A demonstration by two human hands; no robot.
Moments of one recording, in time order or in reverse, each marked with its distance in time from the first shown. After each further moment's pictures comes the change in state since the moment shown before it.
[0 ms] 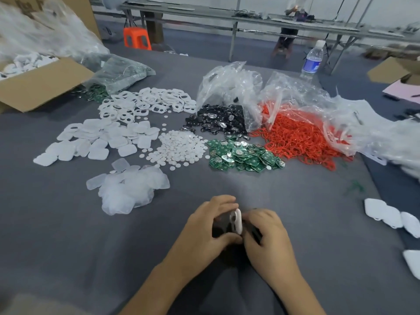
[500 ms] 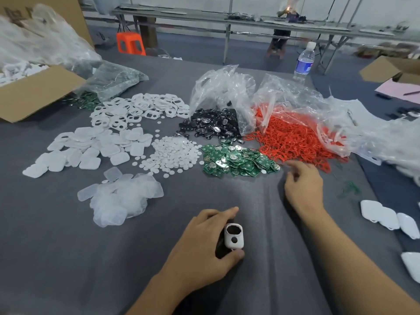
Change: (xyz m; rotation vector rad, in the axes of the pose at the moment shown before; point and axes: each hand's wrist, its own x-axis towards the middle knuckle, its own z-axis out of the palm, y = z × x) left_hand 0.002 0.003 0.007 0.341 -0.077 0.092; right_hand 0.120 0.103 -0.051 -0.173 0.283 0.305
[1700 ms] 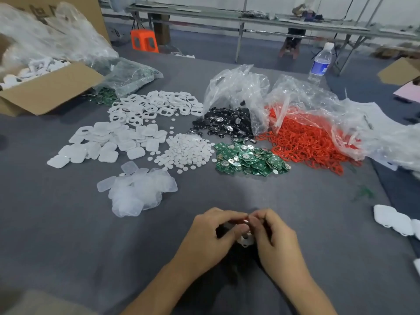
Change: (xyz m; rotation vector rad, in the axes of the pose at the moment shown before) left_hand 0.003 -0.003 -0.006 -0.353 0.168 -0.096; right_hand -0.146 -0.077 -0.008 0.397 -0.350 -0.047
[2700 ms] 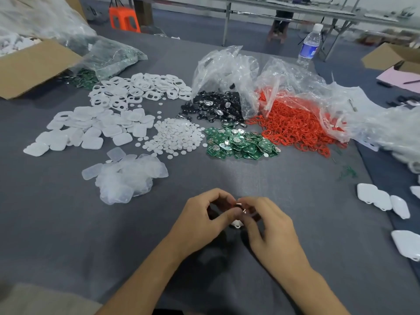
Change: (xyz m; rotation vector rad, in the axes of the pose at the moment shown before) left_hand 0.002 0.003 -0.007 -0.209 -0.117 -0.072; right_hand -0.018 -0.004 -0.010 -0.203 0.001 -0.309
